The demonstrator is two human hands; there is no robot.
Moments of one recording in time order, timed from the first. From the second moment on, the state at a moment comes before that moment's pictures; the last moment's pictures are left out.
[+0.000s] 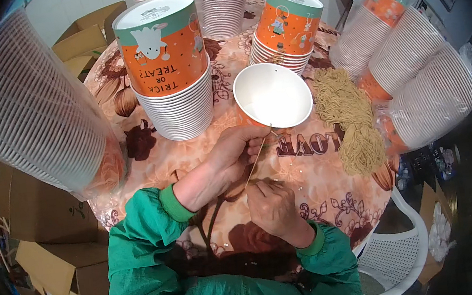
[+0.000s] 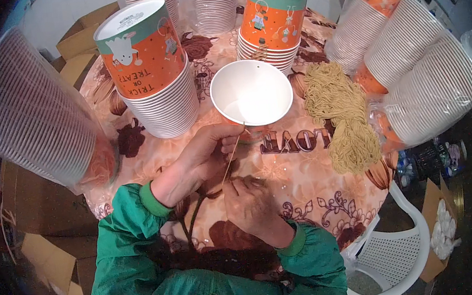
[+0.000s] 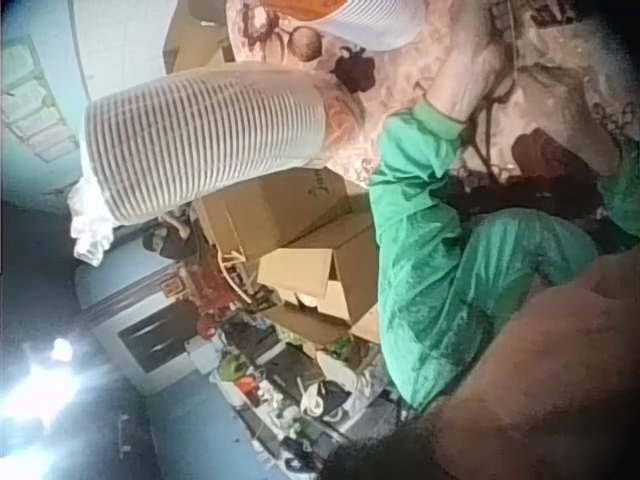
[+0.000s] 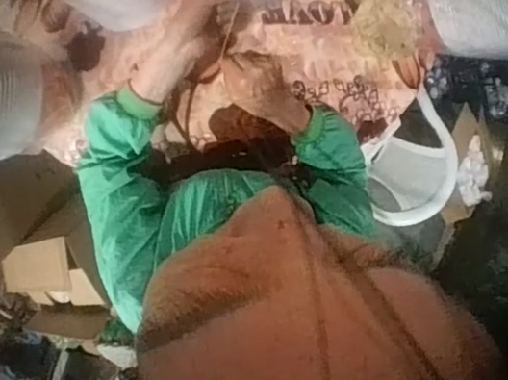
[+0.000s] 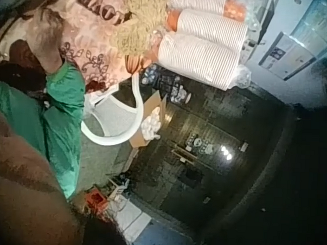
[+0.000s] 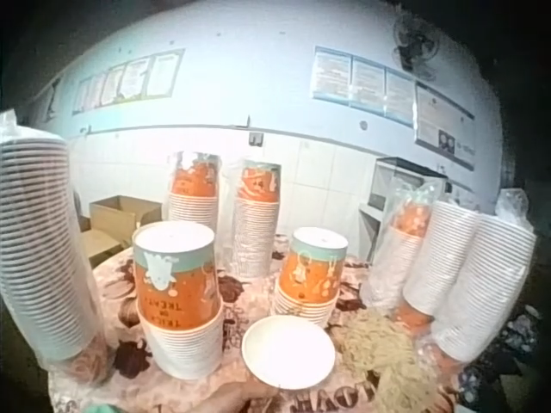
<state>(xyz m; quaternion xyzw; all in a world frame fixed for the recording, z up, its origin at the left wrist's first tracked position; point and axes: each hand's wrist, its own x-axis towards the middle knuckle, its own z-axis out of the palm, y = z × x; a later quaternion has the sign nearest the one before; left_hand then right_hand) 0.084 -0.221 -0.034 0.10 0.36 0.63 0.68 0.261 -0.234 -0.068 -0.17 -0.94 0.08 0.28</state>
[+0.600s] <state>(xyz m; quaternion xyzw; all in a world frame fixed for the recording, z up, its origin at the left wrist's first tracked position) 0.069 -0.263 -0.055 0.73 0.51 0.44 0.11 0.267 -0.237 -0.035 -0.11 -0.84 0.46 0.27</state>
